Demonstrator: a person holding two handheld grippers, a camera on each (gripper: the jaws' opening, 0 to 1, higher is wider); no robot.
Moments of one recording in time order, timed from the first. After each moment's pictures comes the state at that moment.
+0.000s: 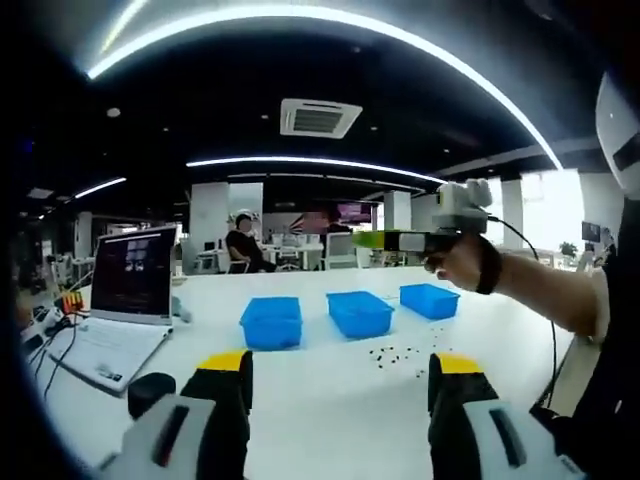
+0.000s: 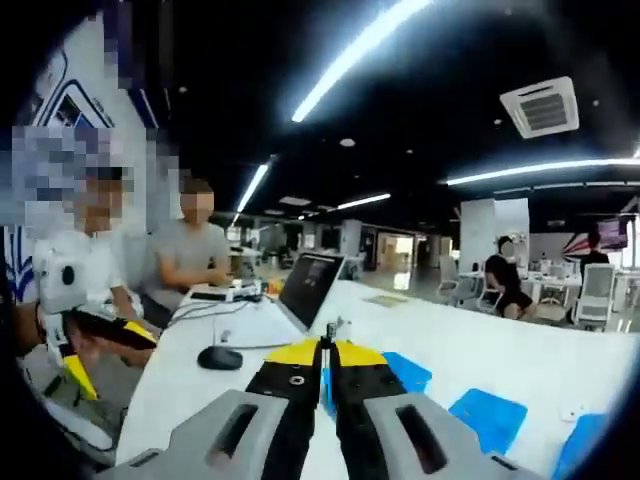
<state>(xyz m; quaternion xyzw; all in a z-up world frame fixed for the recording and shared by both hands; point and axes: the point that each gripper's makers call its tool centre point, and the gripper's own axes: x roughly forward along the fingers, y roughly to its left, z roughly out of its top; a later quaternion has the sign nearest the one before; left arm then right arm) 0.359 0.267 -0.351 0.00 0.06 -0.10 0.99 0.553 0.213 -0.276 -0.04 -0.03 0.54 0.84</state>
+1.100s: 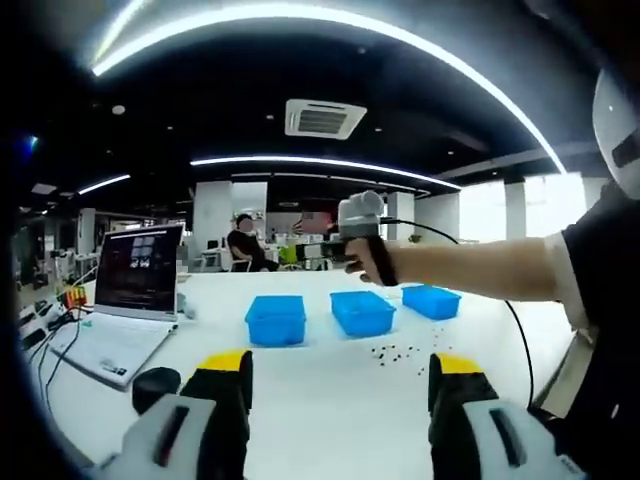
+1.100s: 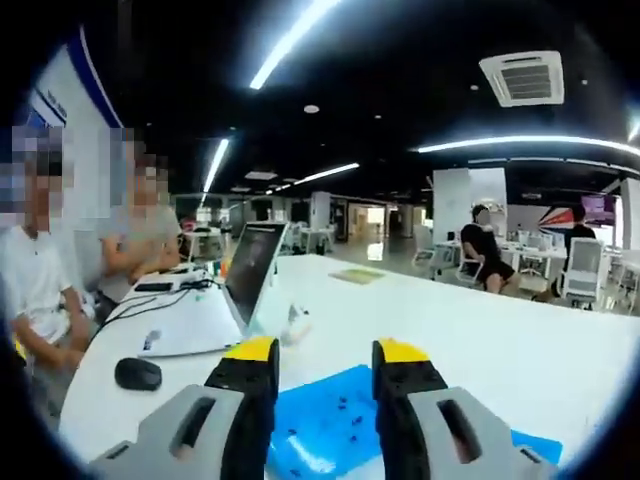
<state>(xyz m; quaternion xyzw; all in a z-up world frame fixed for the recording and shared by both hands) 0.357 0.271 -0.351 -0.01 0.07 -0.09 0.99 0.653 0.291 -0.303 -0.04 0.04 0.51 0.86</state>
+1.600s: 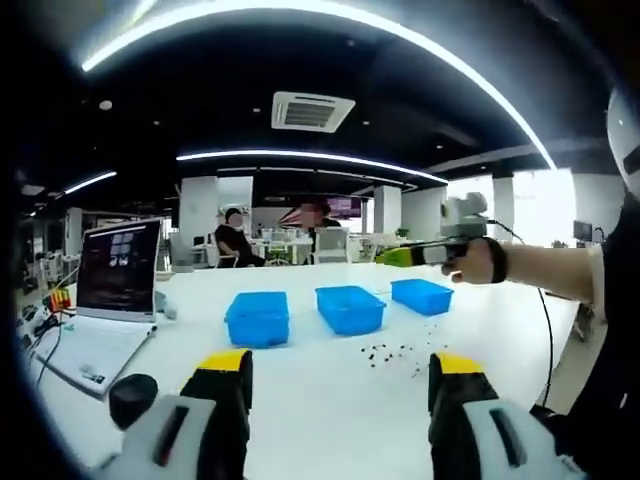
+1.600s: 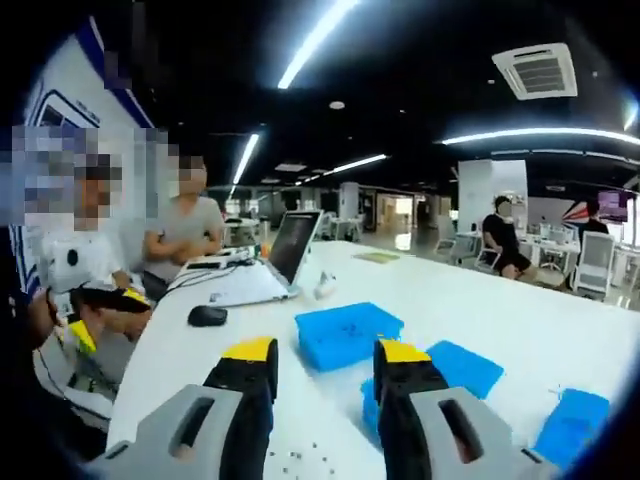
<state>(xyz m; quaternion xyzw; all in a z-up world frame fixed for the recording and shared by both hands) 0.387 0.254 -0.358 0.00 0.08 -0.12 0.99 0.558 0.099 -0.319 -0.05 0.06 0.53 0.85</state>
